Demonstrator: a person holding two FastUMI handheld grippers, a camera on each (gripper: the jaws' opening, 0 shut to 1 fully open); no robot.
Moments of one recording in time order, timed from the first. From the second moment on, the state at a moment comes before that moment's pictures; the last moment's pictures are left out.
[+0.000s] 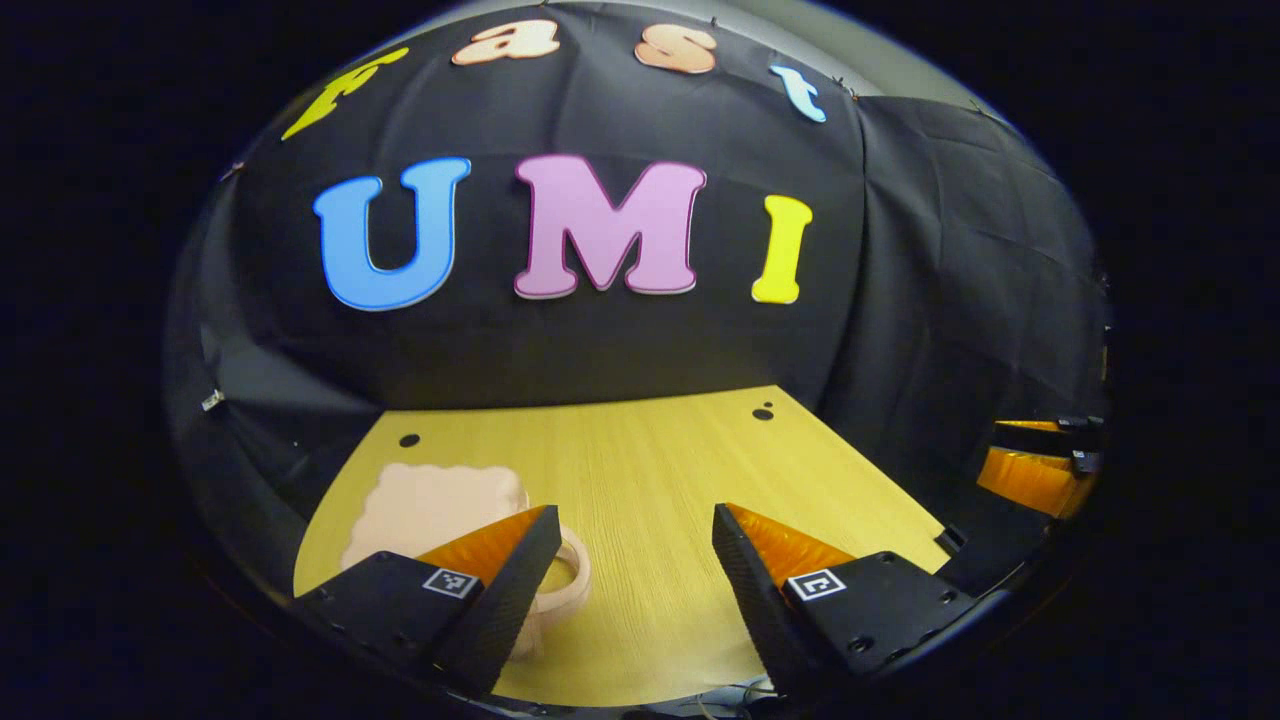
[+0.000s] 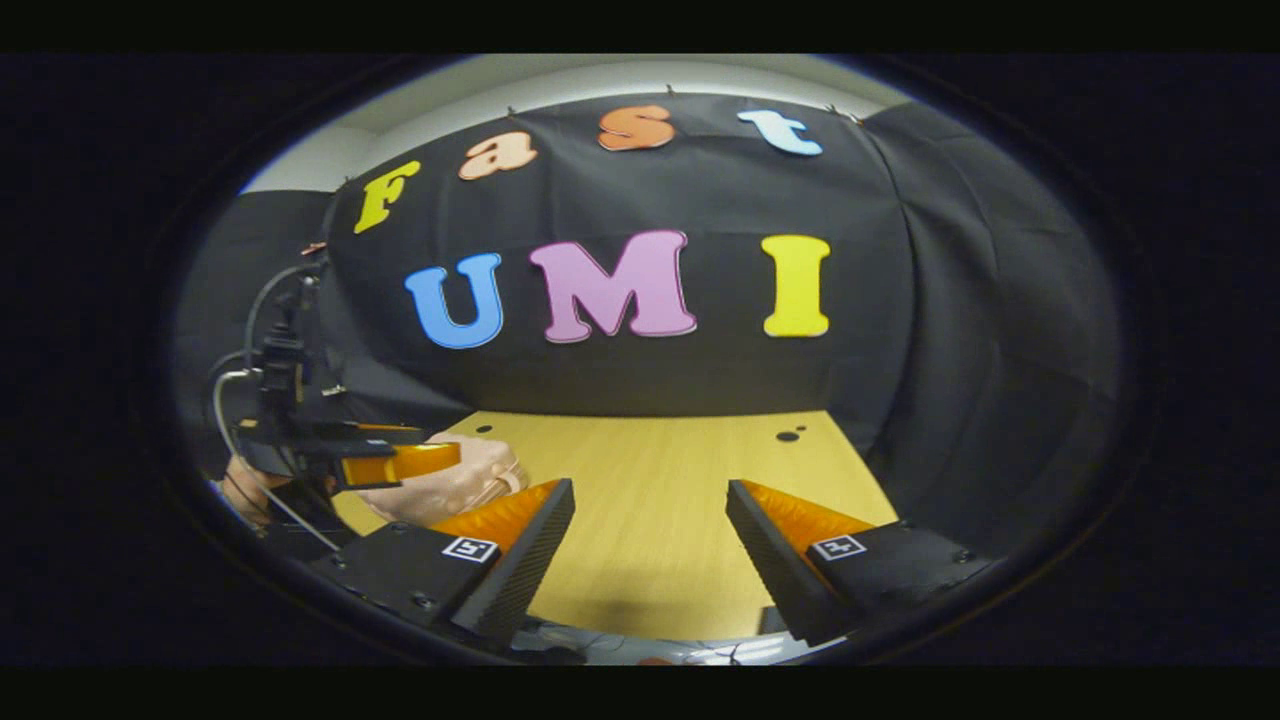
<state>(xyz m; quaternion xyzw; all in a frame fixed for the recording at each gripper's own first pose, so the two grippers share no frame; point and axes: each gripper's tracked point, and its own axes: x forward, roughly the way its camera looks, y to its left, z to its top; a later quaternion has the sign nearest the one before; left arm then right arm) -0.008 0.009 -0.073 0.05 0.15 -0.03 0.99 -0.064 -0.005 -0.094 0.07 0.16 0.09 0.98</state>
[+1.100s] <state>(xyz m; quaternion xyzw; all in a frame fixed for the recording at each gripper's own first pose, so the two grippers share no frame) -0.150 0.032 0.064 -0.01 -0.03 0.03 1.00 -0.085 0.060 0.022 0.04 0.02 0.11 0.99</state>
